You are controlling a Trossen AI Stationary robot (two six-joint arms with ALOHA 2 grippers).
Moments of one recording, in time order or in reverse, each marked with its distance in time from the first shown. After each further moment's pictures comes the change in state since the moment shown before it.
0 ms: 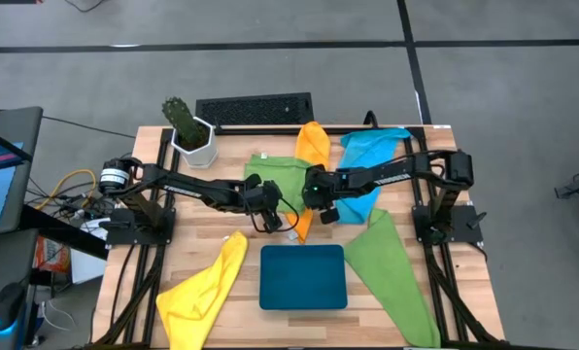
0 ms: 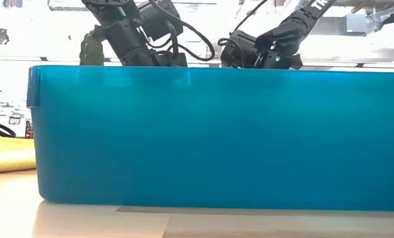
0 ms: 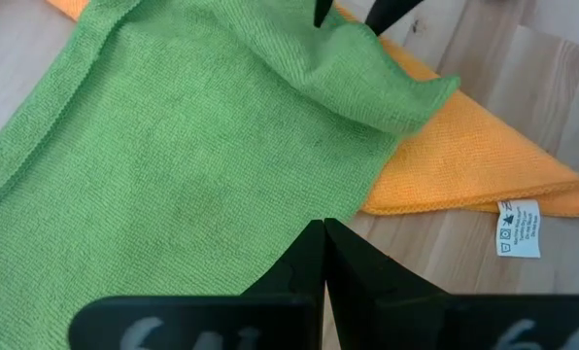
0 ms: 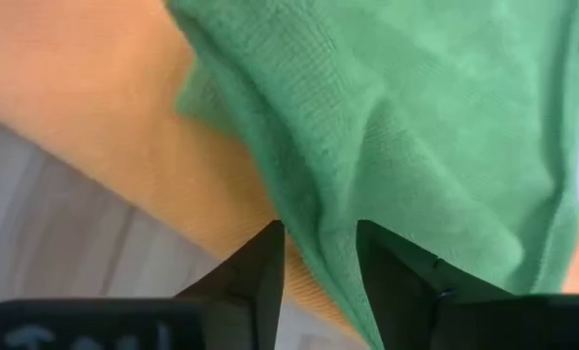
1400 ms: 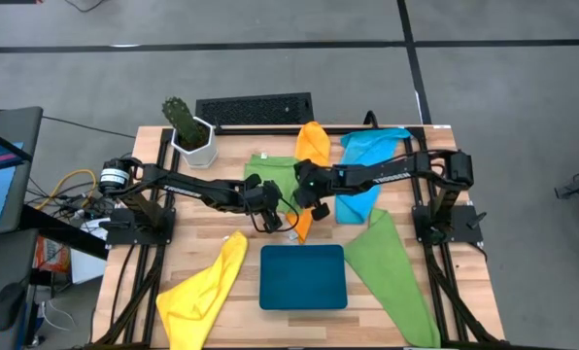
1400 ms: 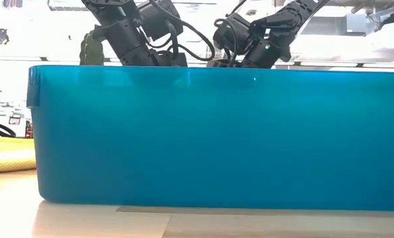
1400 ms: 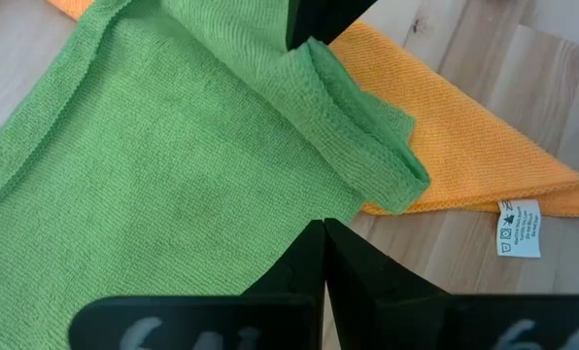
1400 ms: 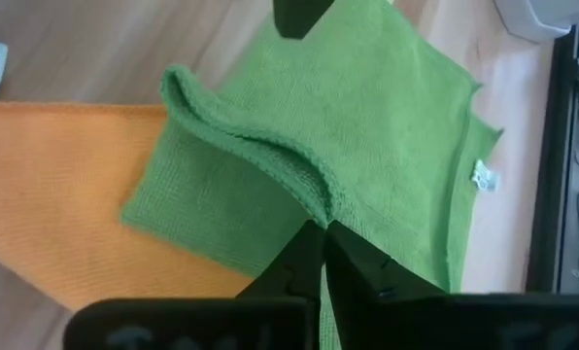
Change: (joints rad) left arm 0.000 0.000 0.000 0.000 0.001 0.000; right arm 0.004 0.001 0.078 0.100 -0.032 -0.158
